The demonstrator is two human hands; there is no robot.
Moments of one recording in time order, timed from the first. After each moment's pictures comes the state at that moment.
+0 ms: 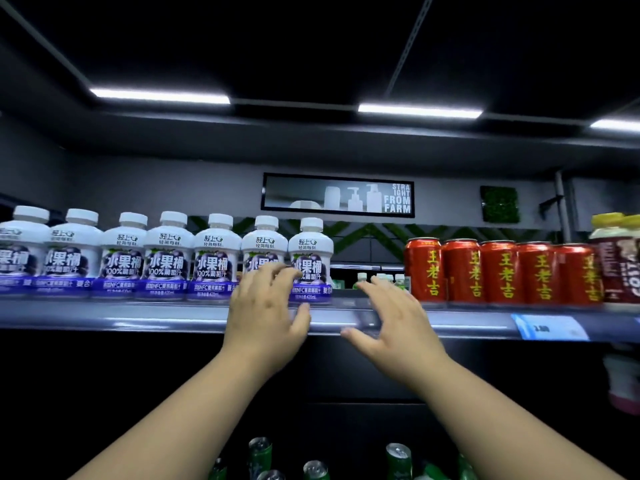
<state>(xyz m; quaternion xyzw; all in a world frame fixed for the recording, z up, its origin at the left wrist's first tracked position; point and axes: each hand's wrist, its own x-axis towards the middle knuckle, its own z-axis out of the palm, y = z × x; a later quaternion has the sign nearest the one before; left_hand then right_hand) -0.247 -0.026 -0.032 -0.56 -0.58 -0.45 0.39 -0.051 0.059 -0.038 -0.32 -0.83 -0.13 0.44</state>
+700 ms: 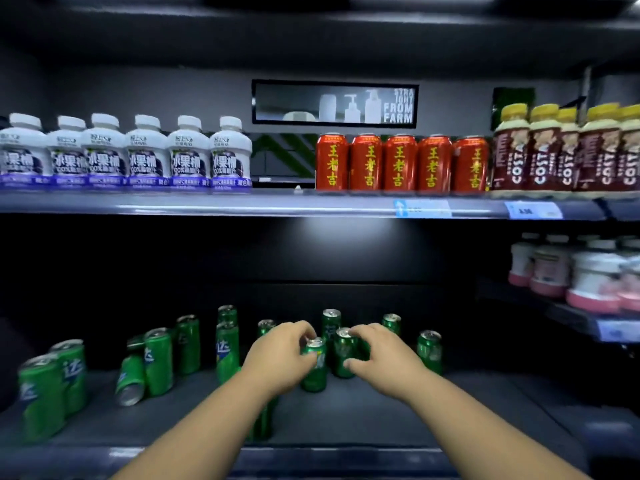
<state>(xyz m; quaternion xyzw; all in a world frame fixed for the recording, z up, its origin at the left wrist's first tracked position) -0.068 -0.022 -0.229 -0.63 -0.72 -0.28 0.07 0.128 0.067 -0.234 -0.40 -0.88 0.10 0.24</state>
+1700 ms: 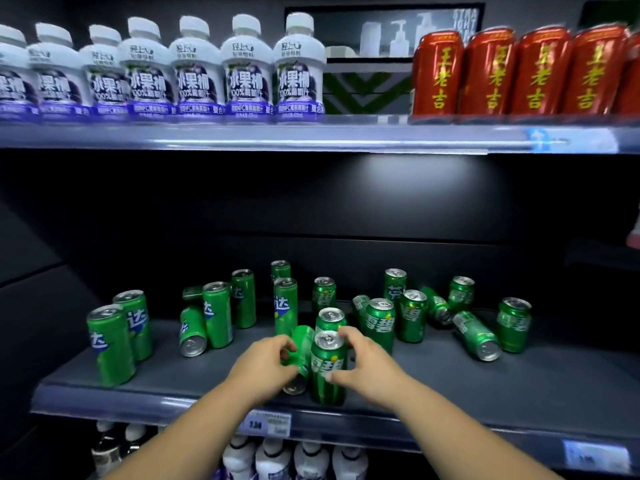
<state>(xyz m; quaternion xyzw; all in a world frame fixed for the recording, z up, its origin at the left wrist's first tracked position) -0.227 -0.047 -0.342 -0.54 -0.80 -0.26 -0.08 -0.029 0.060 -0.337 -0.35 -0.87 0.29 0.17</state>
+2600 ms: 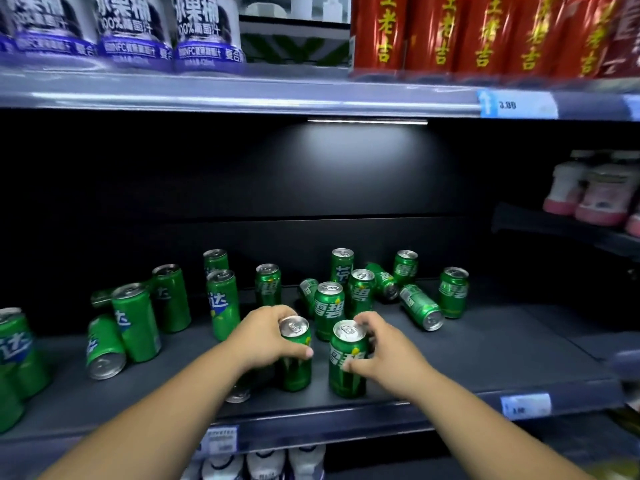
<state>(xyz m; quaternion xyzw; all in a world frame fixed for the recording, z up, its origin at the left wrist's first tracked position) -0.198 0.050 -0.328 -0.62 -0.71 -0.29 -0.18 0.053 0.100 -0.347 -0.46 -0.82 0.25 0.23</state>
